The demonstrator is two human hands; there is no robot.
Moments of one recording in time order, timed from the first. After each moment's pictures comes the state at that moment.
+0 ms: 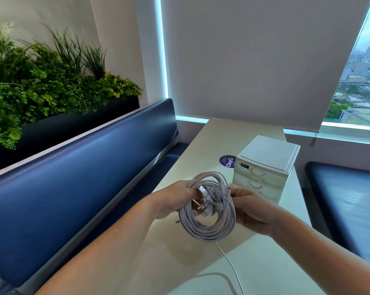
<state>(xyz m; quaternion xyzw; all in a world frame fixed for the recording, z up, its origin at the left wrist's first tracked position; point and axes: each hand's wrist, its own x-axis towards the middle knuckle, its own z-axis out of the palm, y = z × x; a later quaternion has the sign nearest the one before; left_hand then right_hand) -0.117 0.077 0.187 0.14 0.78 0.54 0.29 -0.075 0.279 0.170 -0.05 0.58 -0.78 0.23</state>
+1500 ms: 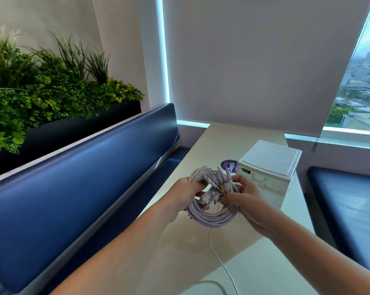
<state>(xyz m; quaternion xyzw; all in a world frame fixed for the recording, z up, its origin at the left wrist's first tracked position) -0.118 0.094 0.191 0.04 0.78 0.60 0.15 -0.077 0.264 0.185 0.02 0.68 -0.74 0.04</state>
